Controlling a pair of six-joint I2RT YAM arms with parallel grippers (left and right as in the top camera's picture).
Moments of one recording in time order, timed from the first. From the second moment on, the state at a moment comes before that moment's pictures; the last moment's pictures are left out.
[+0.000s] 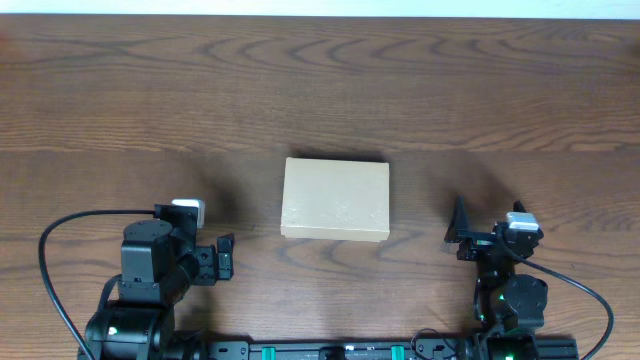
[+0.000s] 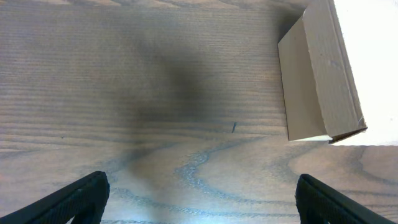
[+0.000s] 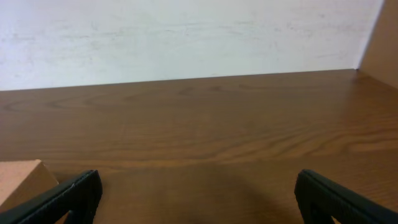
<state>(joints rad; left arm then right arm) -0.09 0.57 0.55 -0.84 0.12 -0.07 0.03 0.04 0.01 -0.06 0.11 0.07</state>
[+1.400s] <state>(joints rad) -0.07 0.05 0.11 -0.33 0.02 -0.07 0.03 0.04 0.01 -0.06 0.11 0.09</state>
